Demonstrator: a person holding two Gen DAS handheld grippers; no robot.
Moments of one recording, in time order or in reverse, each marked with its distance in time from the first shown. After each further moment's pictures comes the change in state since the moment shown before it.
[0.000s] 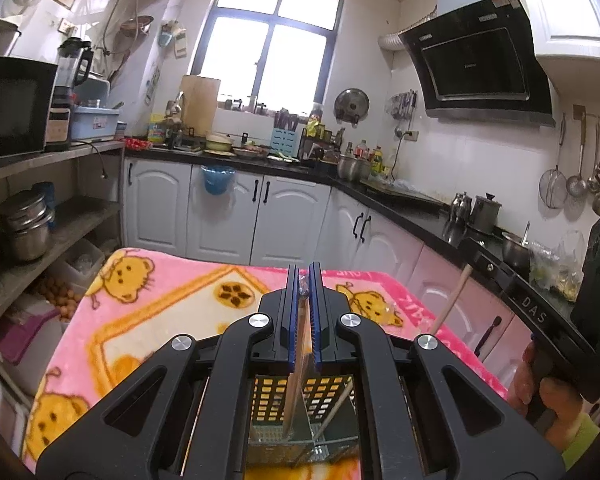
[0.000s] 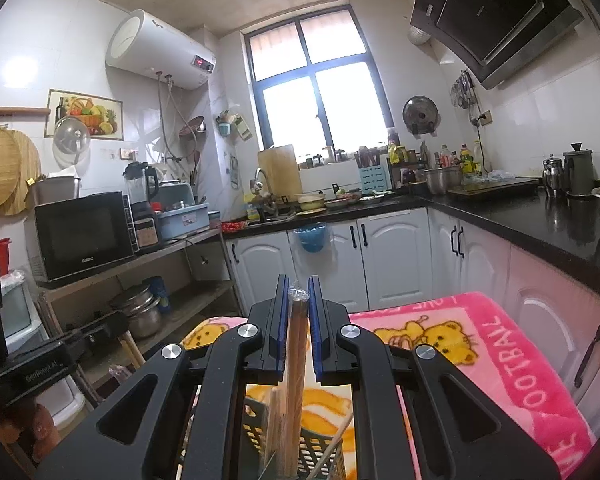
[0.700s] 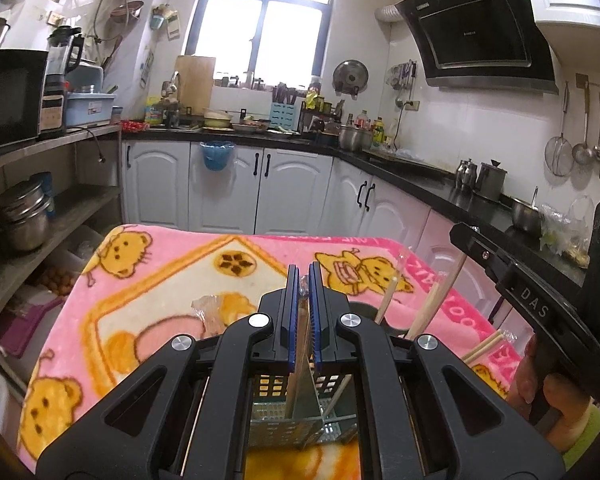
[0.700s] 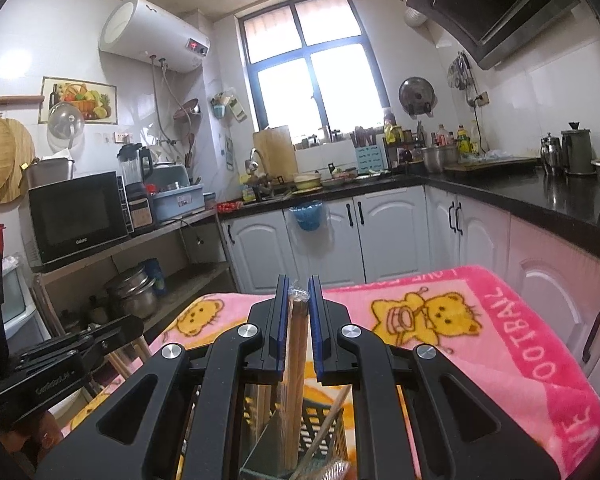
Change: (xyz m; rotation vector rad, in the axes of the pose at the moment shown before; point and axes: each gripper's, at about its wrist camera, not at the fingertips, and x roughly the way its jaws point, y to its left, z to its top) left arm 0.022 -0.002 -0.030 0.039 0.084 0.018; right arm 0.015 -0.003 -0.039 0.018 0.062 -0.010
